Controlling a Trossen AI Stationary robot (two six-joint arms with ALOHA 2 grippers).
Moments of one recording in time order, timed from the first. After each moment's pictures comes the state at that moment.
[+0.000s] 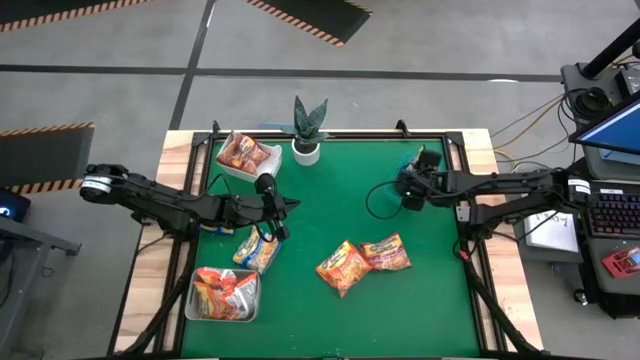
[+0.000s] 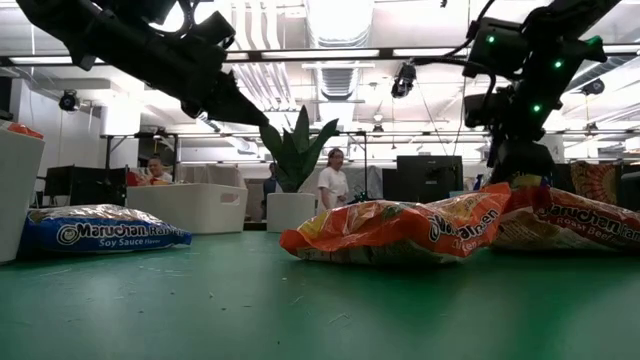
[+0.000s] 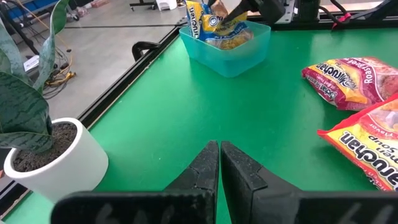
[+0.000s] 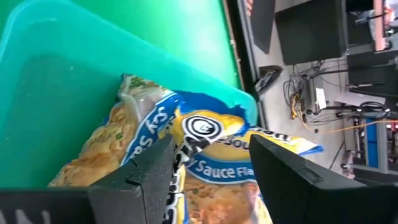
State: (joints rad) left arm -0.09 1.26 0.55 0.30 -0.49 -0.04; right arm -0.22 1.14 0.63 -0.65 0.72 -0.17
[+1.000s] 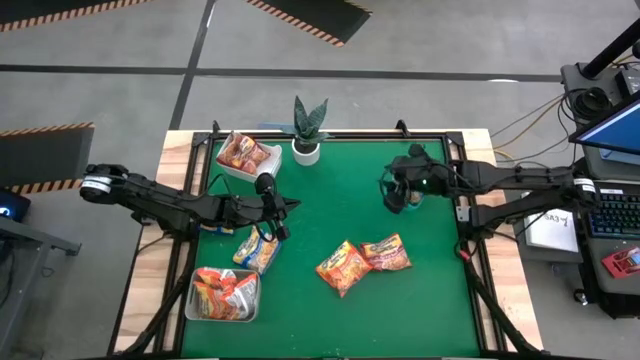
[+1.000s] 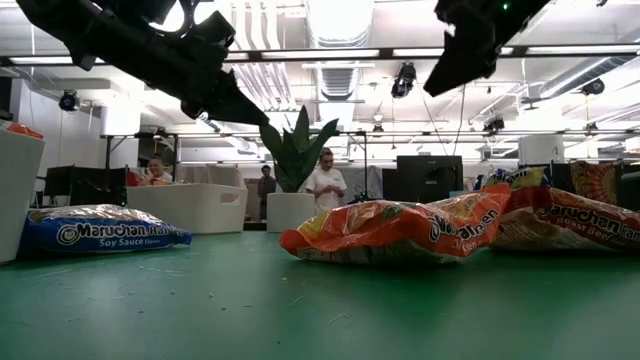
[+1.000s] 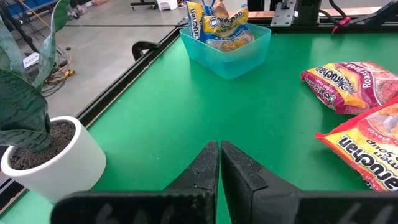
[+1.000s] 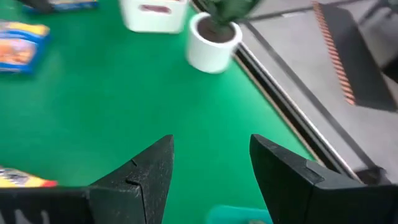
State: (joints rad) left arm -0.09 1.26 0.55 0.31 -0.49 -0.06; right arm -0.10 1.07 0.92 -0.54 0.37 0.13
